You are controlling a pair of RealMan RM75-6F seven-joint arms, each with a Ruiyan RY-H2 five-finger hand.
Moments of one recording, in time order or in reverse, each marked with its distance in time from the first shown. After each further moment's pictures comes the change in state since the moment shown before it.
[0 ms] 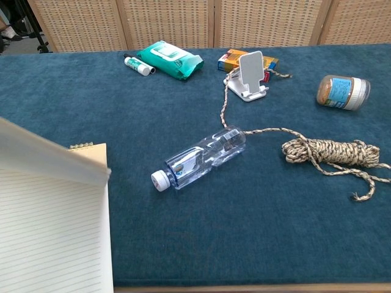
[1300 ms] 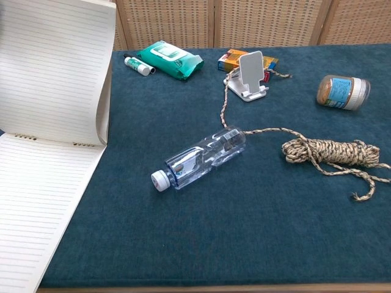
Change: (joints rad) left arm -0.395 -0.395 -0.685 0.391 -1.045 -0.314 0.596; right arm 0.032 -0.048 0.013 0.026 0.064 -0.050 -0.084
